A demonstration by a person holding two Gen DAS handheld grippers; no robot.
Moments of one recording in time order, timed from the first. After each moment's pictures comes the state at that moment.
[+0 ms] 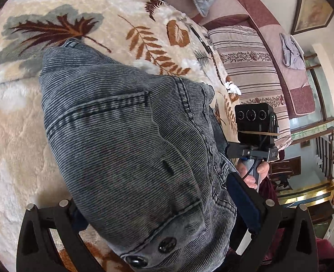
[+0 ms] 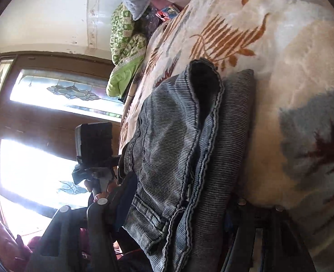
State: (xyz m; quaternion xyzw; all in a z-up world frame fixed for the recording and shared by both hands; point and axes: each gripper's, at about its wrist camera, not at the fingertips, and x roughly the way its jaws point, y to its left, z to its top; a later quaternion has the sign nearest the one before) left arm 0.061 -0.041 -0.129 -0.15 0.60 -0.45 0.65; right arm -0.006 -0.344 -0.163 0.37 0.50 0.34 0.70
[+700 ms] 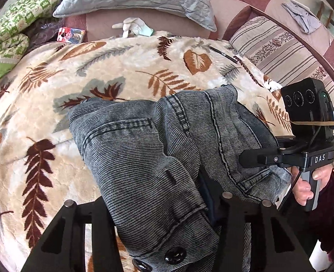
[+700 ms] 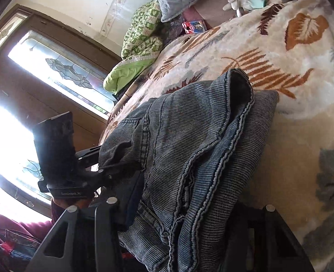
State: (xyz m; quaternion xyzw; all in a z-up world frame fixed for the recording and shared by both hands) left arm 0.017 -0.052 -0.074 0.06 0.47 -0.31 0.82; right arm -0.013 -0.291 -0.126 0.26 0.45 0.32 0.79
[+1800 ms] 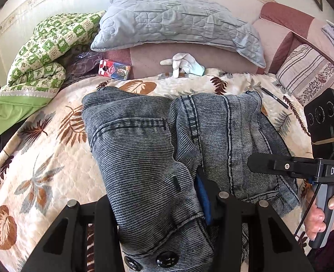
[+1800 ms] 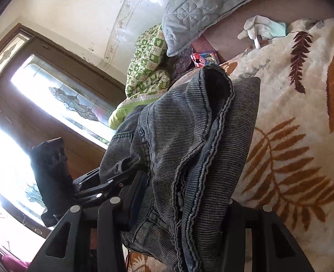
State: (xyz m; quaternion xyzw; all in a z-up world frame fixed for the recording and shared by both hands) left arm 0.127 -0.058 -0.036 0.07 0.42 -0.19 0.89; right arm 0.104 -0.279 -0.092 0.31 0.39 0.32 0.80
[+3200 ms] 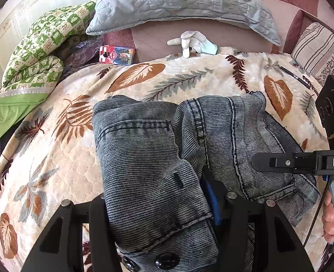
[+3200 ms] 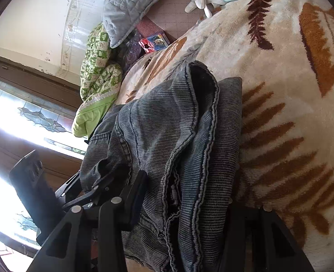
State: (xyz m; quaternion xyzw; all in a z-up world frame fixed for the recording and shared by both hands) left arm 0.152 -0.067 -0.085 0.12 0.43 -0.16 0.88; right arm 0.146 -0.280 -0.151 0.34 0.48 0.23 0.78
